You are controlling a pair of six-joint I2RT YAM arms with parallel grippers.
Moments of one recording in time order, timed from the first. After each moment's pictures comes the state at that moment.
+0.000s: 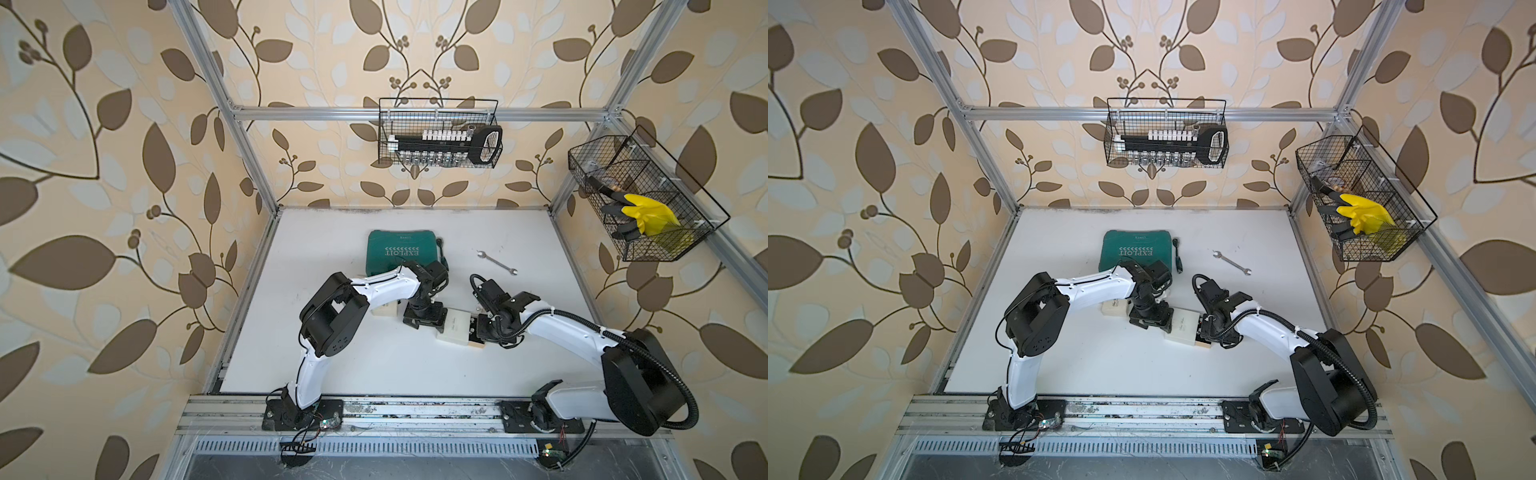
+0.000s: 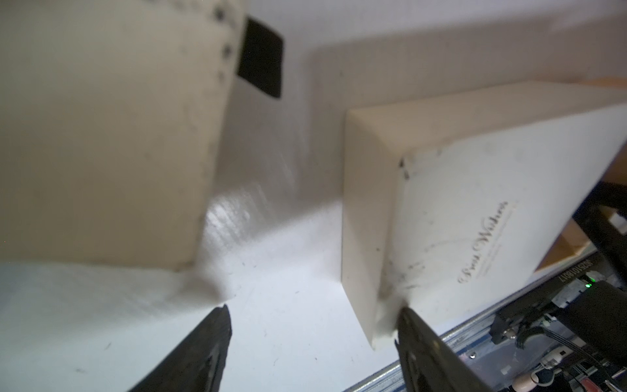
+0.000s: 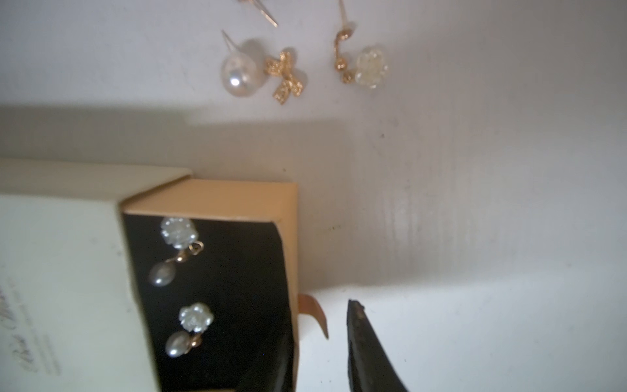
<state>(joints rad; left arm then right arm) -0.81 2.04 1.49 -0.90 0.33 -0.56 0.48 1.36 0.71 -0.78 0.13 0.72</state>
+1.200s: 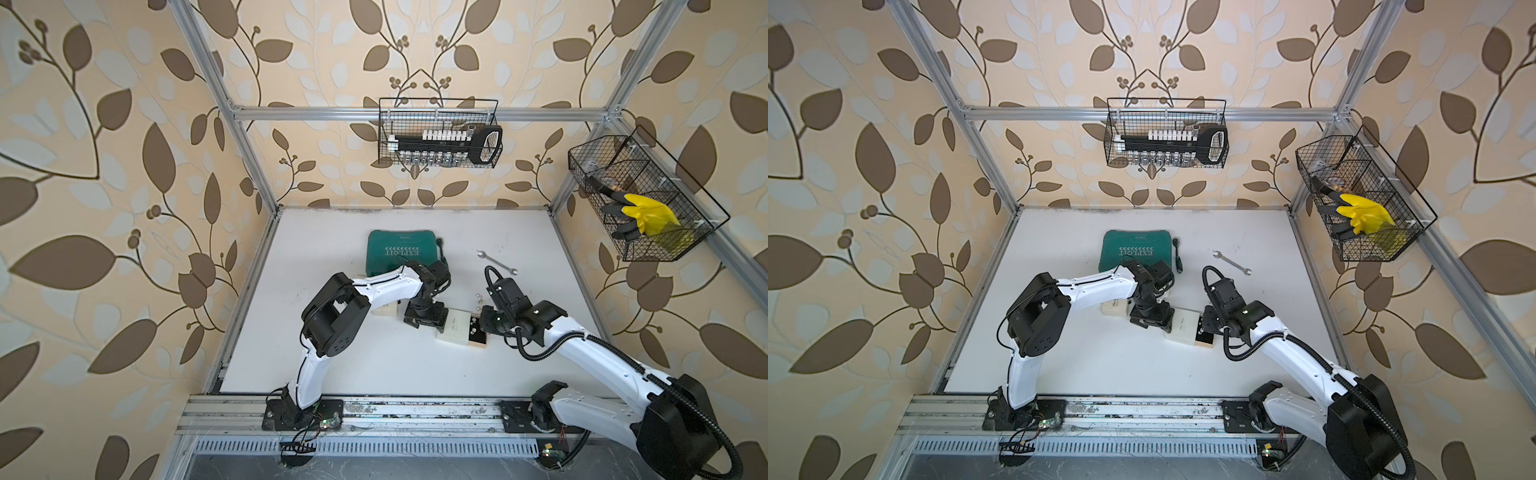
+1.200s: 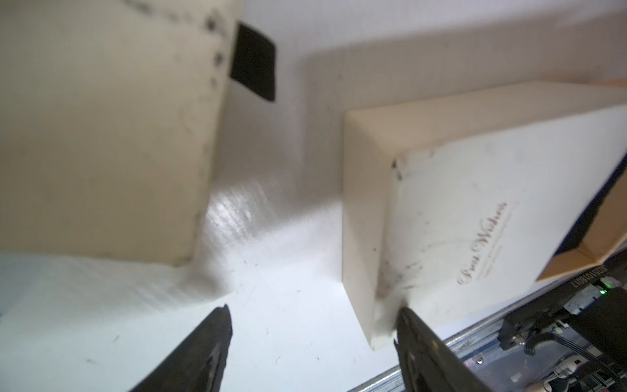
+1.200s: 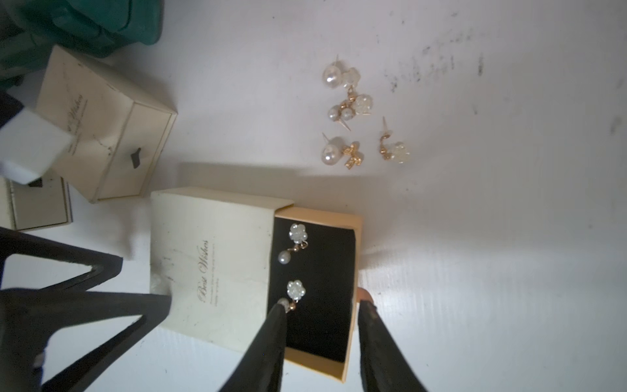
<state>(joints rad) -0.83 2.05 1.52 -0.92 0.30 -0.56 0.48 1.14 0.68 -0.67 0.08 0.68</state>
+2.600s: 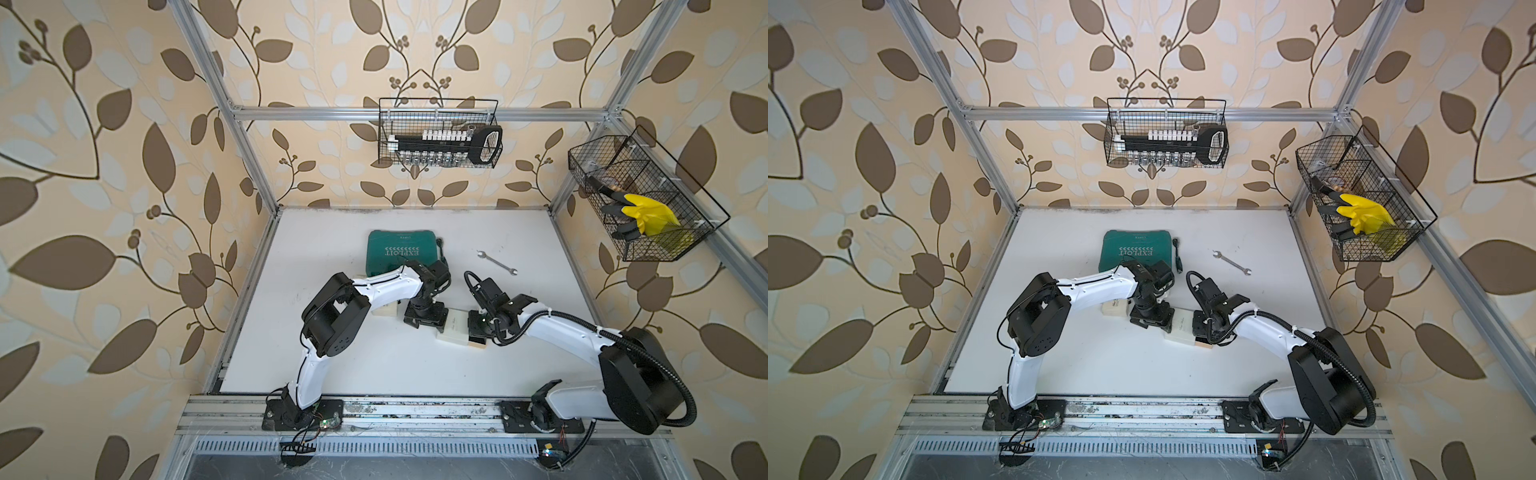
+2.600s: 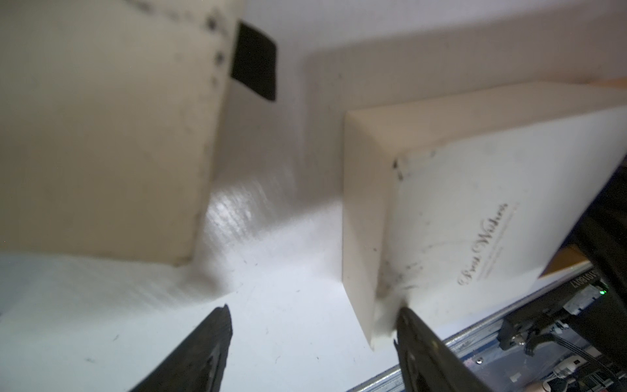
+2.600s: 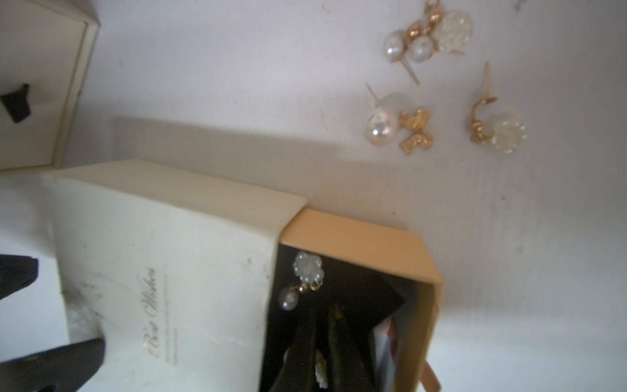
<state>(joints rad) -0.83 2.06 1.52 -0.93 0.30 -0.56 0.50 1.37 0.69 -0.59 0.03 0.64</state>
